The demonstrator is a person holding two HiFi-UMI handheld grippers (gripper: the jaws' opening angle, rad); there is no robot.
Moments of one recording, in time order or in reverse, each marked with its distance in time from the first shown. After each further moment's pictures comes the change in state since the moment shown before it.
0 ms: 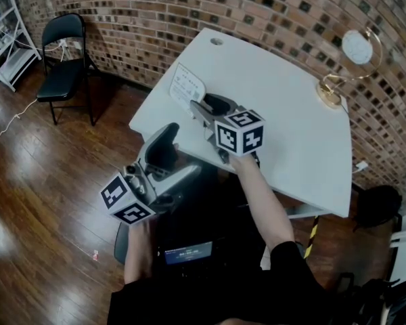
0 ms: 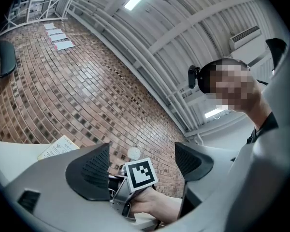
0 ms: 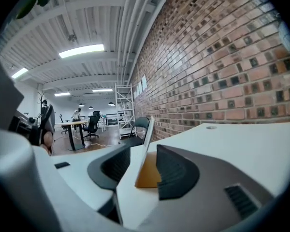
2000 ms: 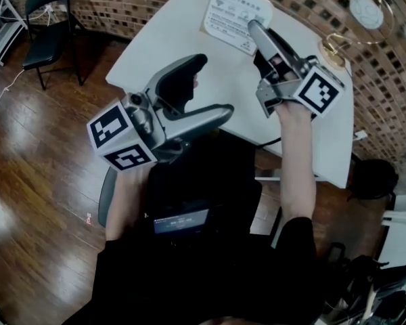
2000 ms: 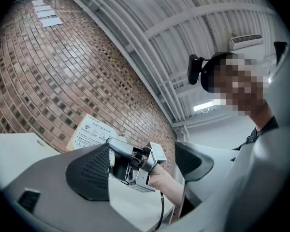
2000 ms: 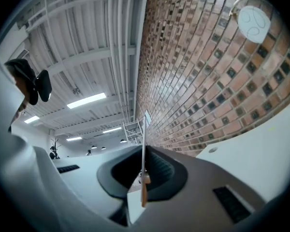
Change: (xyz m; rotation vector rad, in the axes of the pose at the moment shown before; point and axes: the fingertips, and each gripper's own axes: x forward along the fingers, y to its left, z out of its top) left arm 0.100 -0.028 -0.028 -0.015 0.182 -0.139; right arm -0.157 -0.062 0.126 0.257 -0.375 0.192
